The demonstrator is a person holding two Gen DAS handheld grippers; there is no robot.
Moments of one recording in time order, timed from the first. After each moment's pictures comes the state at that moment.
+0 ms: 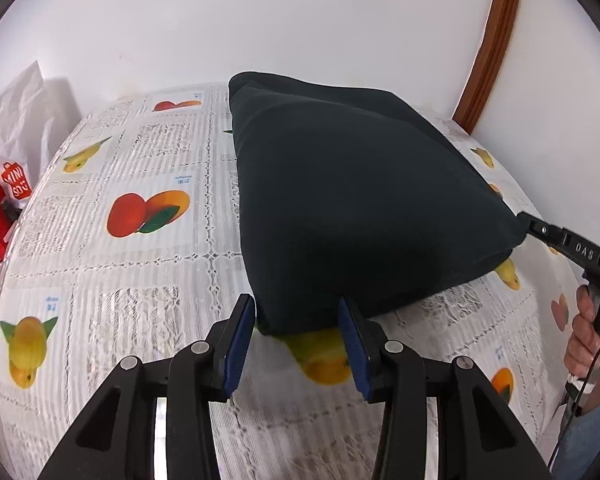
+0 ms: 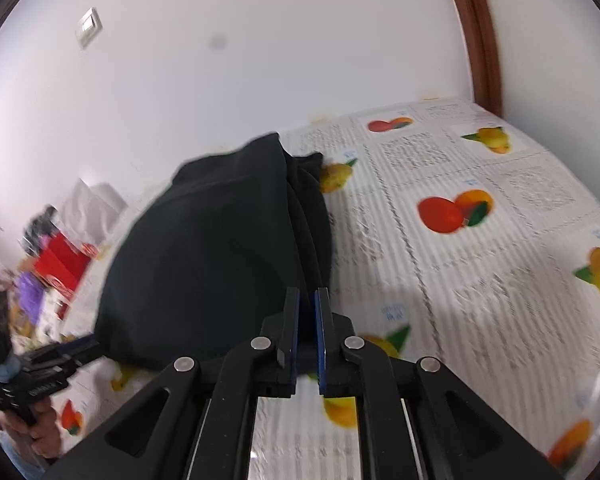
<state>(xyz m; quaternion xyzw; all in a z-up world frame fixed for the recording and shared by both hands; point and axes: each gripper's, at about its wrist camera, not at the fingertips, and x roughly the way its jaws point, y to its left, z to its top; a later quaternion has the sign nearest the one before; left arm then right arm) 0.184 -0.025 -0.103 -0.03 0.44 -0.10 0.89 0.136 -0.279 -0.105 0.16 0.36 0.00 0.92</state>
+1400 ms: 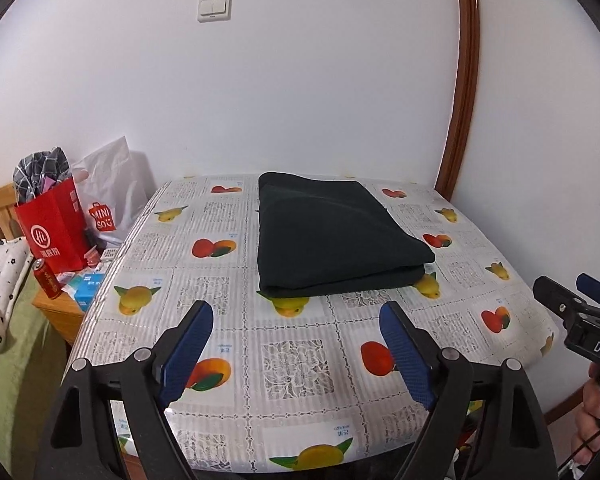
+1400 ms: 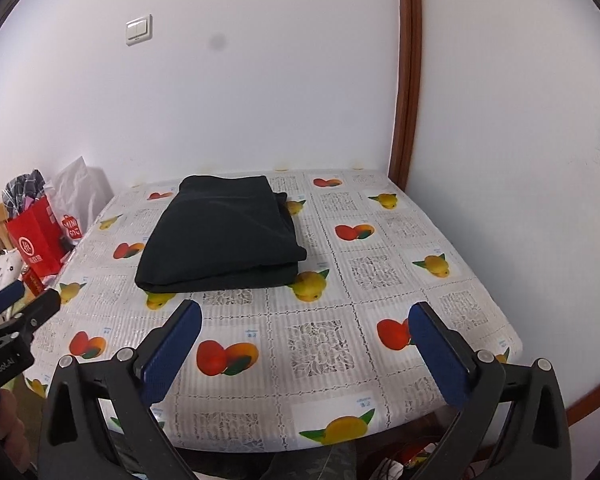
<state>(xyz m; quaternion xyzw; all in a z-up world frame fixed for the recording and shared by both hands) 0.002 -0.048 0.016 -0.02 0.31 -0.02 0.95 -0.085 -0.190 0.025 0.04 0.30 -0.13 0.94</state>
